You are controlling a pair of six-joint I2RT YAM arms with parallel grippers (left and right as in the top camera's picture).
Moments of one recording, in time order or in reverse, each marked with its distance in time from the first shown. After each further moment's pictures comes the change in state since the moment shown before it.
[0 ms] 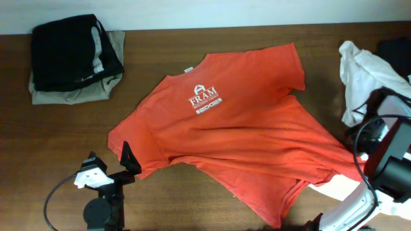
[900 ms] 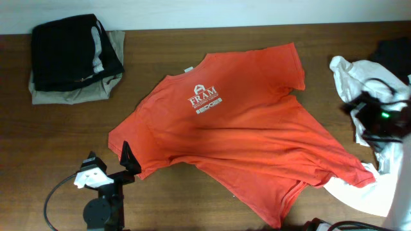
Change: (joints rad) left arm 0.000 0.000 0.000 0.001 0.000 0.000; right arm 0.080 -0.676 0.037 -0.153 -0.597 -0.281
